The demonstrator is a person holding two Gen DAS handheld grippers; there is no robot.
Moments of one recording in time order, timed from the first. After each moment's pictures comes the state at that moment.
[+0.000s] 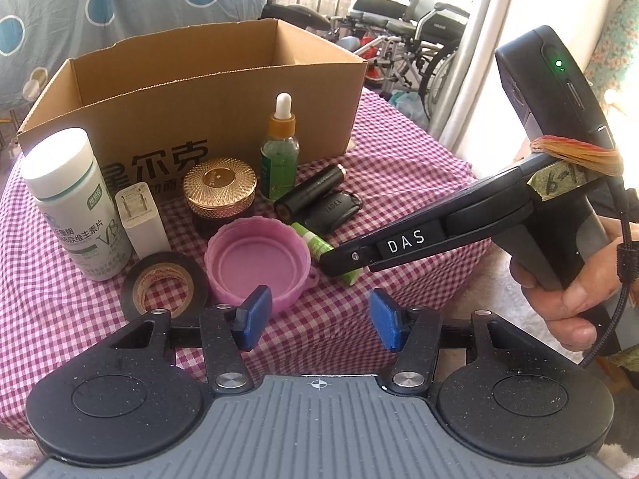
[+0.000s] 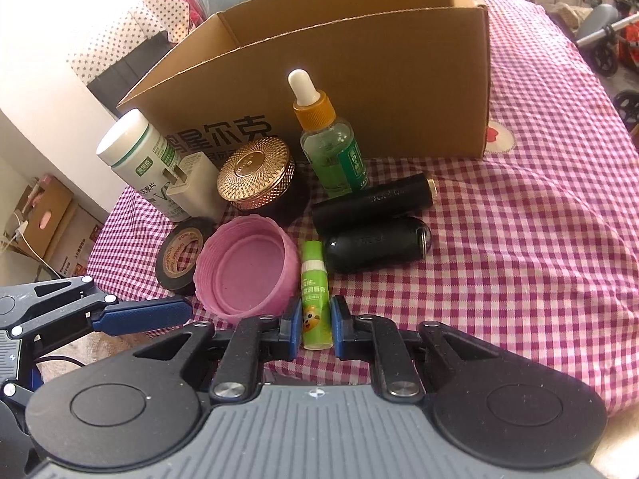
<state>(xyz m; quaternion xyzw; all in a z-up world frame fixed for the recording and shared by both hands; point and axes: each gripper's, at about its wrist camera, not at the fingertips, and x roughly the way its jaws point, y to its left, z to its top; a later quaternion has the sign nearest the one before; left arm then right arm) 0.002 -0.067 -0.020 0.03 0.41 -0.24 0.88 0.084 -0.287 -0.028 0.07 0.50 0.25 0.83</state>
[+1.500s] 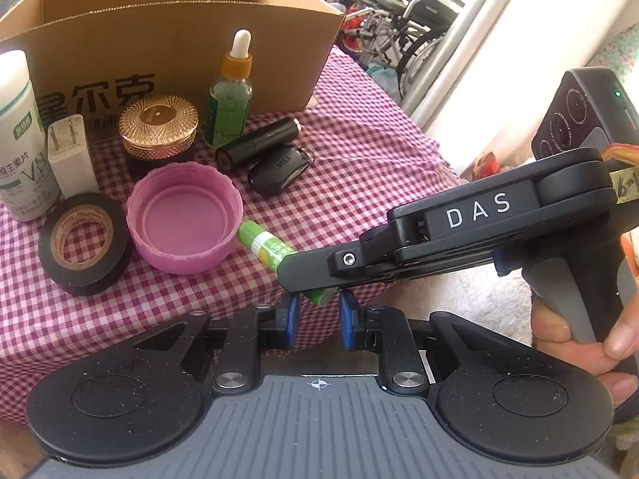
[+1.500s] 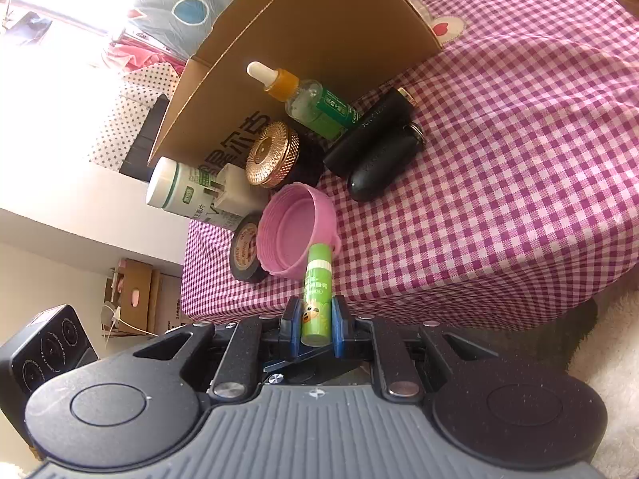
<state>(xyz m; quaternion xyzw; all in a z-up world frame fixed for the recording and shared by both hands) 0.007 -0.081 -0.038 -0.04 0.47 -0.27 0.84 0.045 -0.358 -0.026 0.30 0.53 0.25 0.75</state>
